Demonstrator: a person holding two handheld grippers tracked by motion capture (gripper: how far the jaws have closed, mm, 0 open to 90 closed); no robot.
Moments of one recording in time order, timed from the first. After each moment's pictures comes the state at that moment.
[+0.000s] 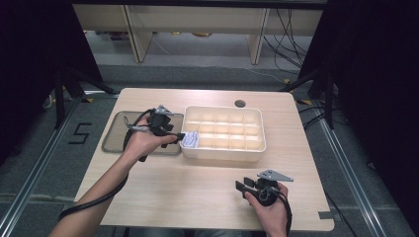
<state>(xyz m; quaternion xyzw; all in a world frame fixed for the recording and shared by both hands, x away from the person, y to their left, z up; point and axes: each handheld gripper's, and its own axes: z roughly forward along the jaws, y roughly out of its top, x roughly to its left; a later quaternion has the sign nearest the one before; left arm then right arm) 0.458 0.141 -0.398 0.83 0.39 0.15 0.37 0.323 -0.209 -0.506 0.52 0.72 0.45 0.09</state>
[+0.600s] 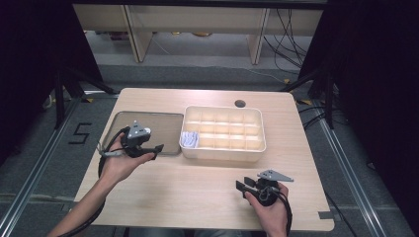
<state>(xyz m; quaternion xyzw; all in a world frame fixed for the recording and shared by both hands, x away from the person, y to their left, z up) 0.404 0.199 -0.423 0.81 0.39 0.23 0.38 0.322 -0.209 -0.505 0.52 0.72 0.45 0.09</state>
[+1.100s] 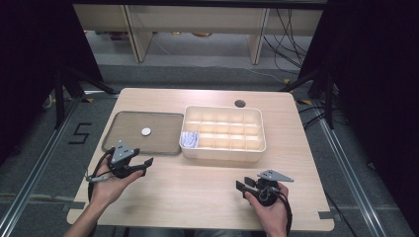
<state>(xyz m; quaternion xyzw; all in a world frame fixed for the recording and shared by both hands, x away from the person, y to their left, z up) 0.363 0.231 -0.473 0.76 0.43 0.25 0.43 0.325 -0.211 -0.507 0.51 0.73 0.45 0.11</state>
